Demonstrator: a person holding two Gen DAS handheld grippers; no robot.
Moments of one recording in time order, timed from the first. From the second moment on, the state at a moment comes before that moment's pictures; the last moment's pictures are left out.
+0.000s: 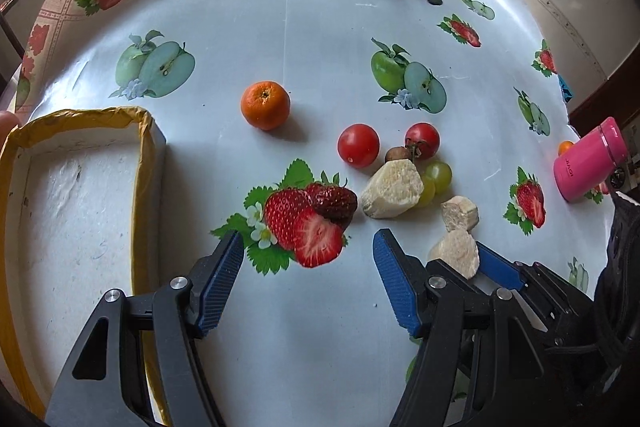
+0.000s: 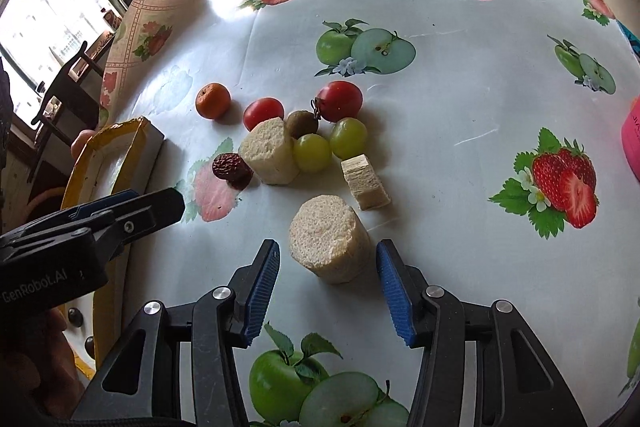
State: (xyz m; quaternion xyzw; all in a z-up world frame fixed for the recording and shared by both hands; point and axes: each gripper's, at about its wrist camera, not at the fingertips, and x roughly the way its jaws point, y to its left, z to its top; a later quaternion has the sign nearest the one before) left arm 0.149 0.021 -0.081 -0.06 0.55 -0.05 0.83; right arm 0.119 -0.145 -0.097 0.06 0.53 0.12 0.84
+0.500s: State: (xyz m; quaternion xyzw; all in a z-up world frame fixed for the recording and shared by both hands) left arm 0.174 0.001 -0.104 -0.02 0.55 -0.06 0.83; right arm 0.126 -0.148 -0.095 0.06 0.52 0.13 0.85
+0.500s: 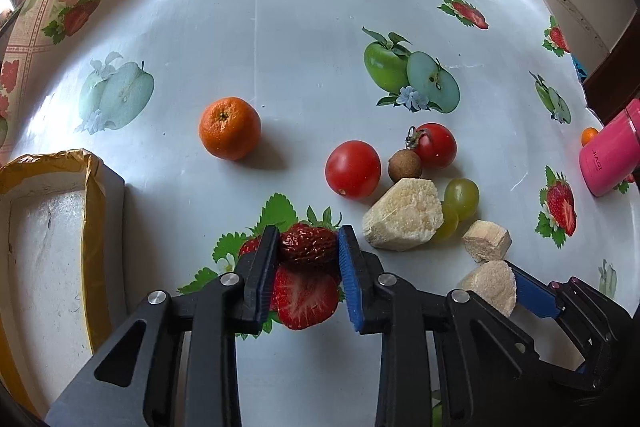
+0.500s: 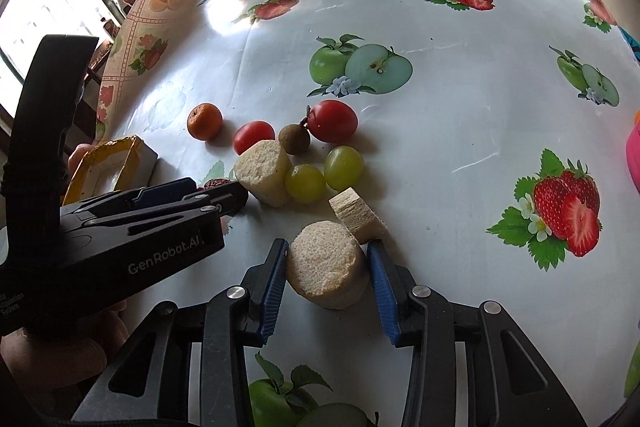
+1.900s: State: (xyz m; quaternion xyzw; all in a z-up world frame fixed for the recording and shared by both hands) left arm 0.011 0.089 -0.019 -0.06 0.50 -0.01 0.87; right arm 0.002 -0.083 -0.005 0.01 0.47 0.22 0.86
